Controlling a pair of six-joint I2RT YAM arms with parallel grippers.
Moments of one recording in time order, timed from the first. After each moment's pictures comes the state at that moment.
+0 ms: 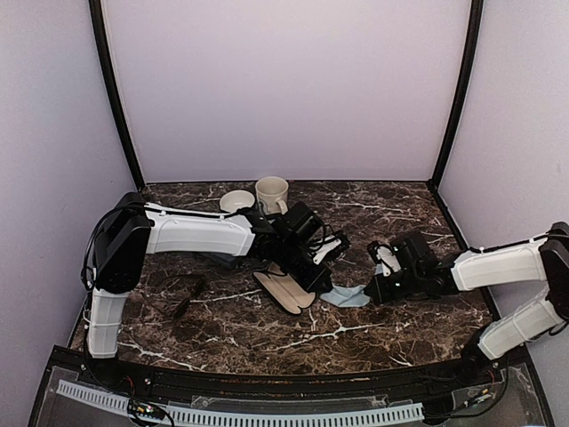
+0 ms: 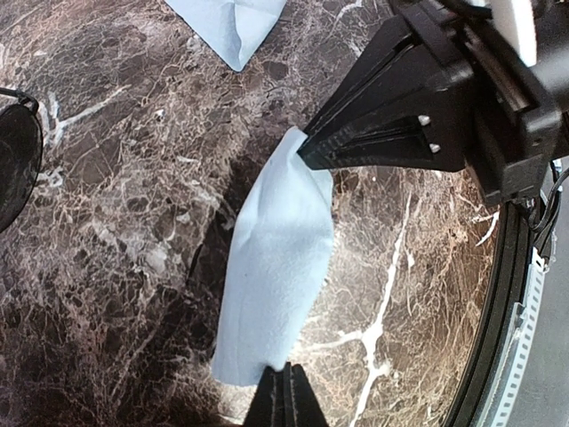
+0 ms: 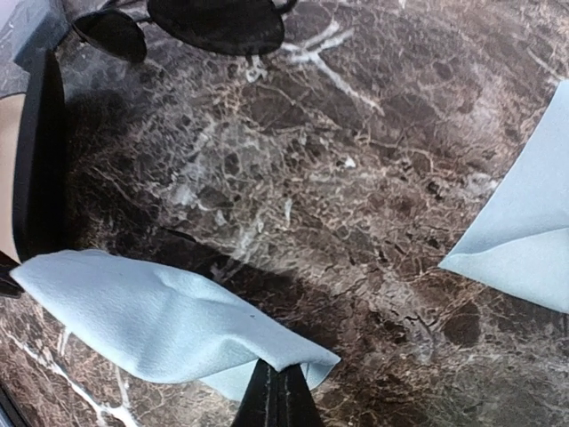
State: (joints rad) left arm -1.01 2.13 1.63 -0.45 0.35 -0.12; right arm 0.63 1.36 0.51 -0.06 -0.14 0.33
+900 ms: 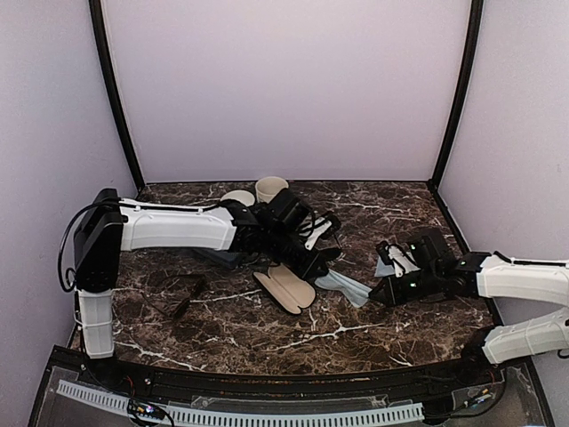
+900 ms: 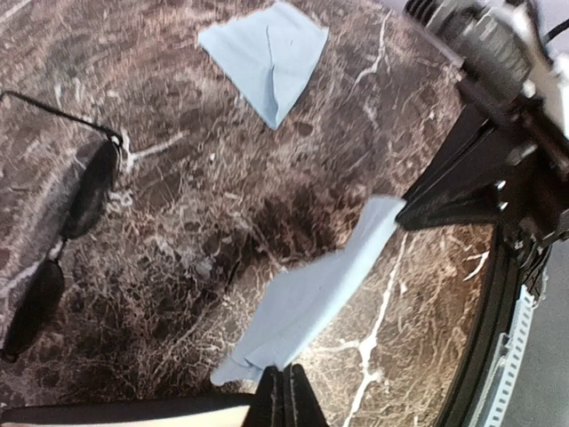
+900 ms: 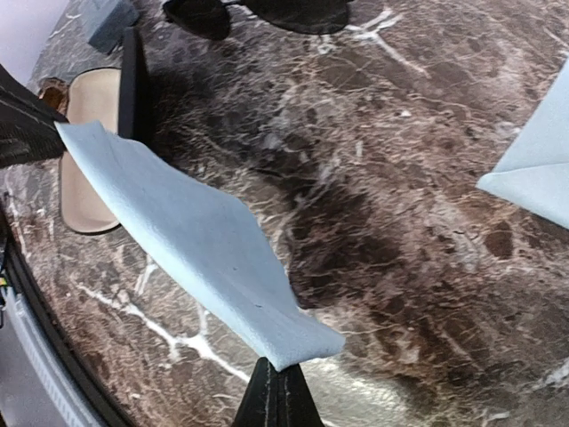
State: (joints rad) left arm -0.99 2.01 1.55 -0.38 0.27 -0.19; right arm 0.63 1.11 0.49 -0.27 -0.26 0.38
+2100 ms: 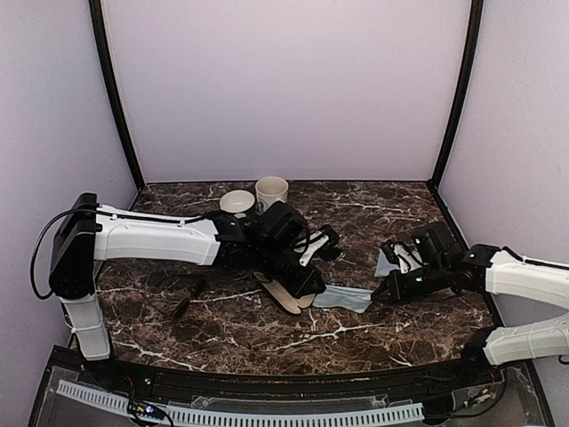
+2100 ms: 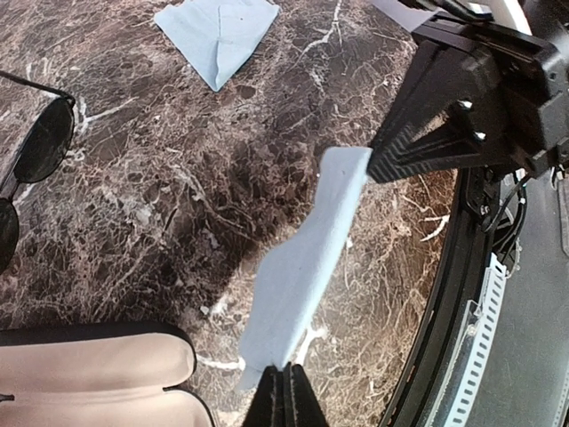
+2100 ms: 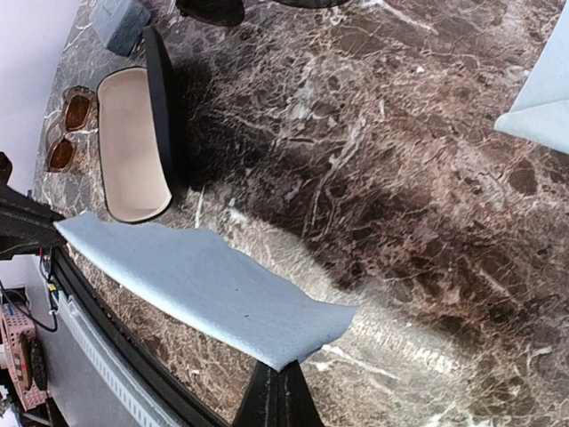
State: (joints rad) left arm -1.07 1.87 1.39 -0.35 0.26 -0.25; right arm 0.63 1.04 0.56 -0.44 -0.35 0.53
